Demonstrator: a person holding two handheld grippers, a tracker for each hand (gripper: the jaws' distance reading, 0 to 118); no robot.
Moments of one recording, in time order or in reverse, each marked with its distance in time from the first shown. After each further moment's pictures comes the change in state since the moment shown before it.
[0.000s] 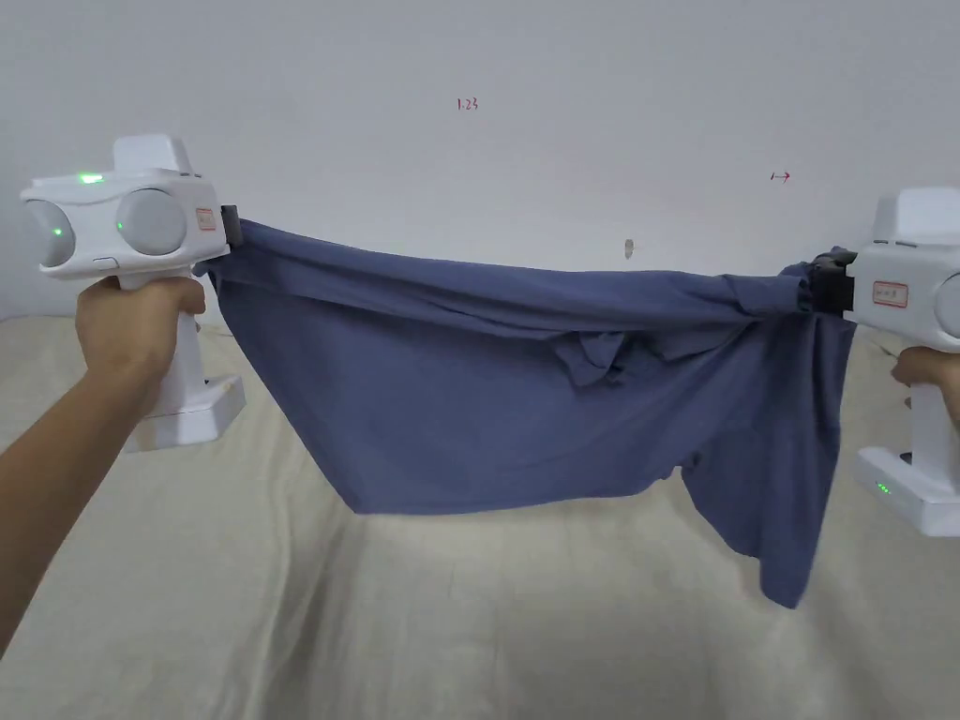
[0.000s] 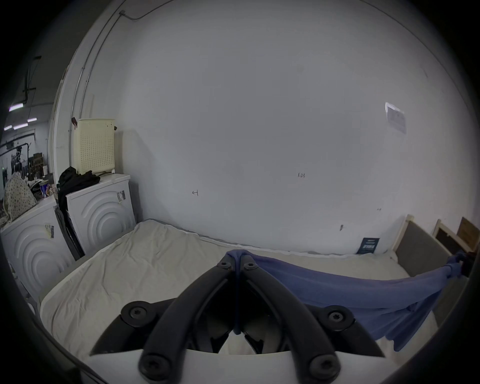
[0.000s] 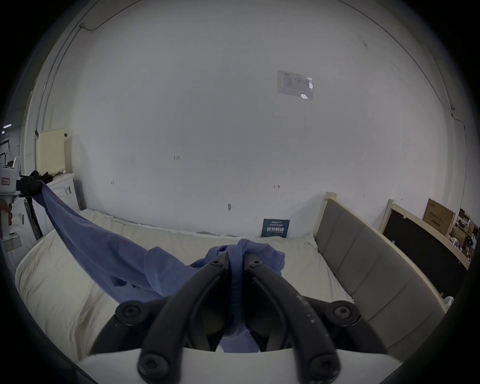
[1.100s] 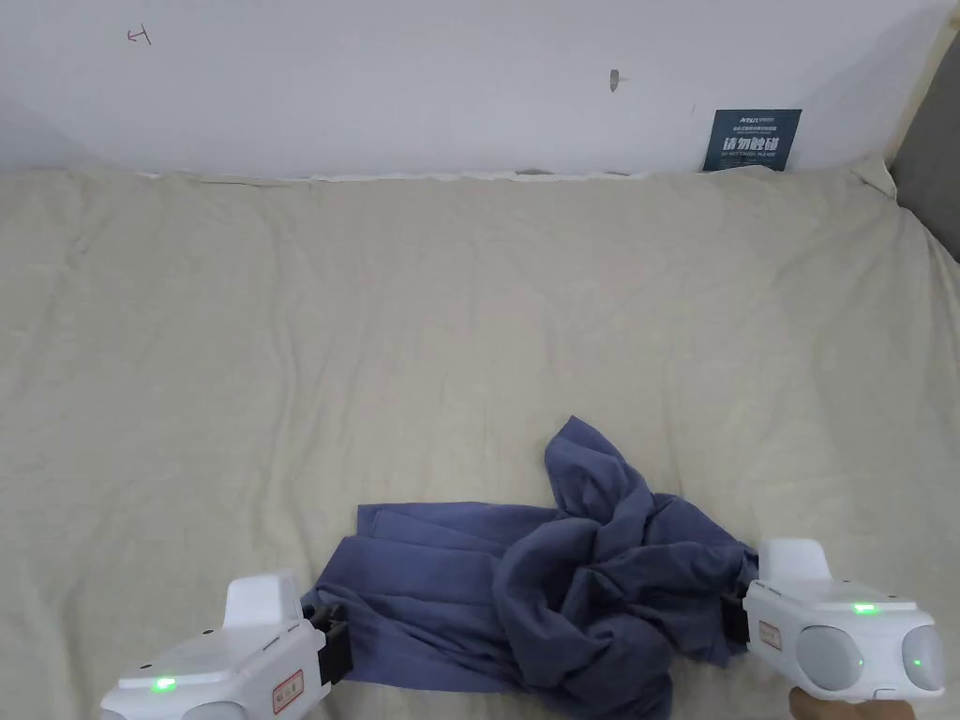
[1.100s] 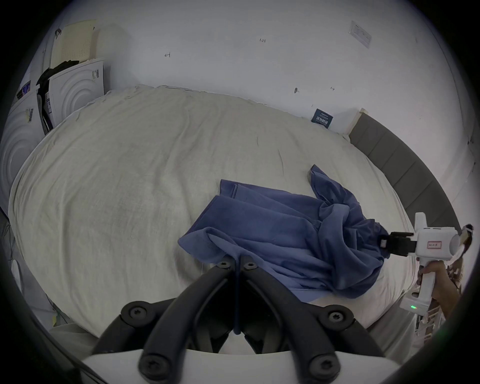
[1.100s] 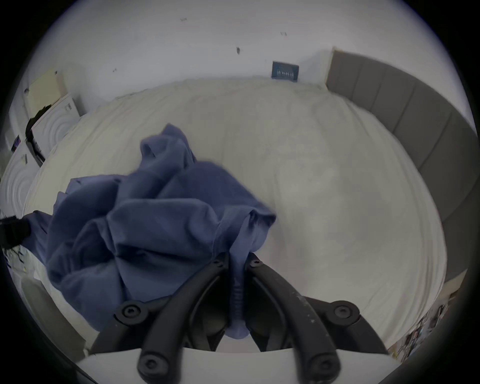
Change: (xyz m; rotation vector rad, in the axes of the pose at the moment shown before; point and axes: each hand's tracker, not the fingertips) left arm -0.025 -0.394 0.238 -0.567 -0.286 0.037; right arm -0.044 -0.385 0.117 -0.576 0.045 0.001
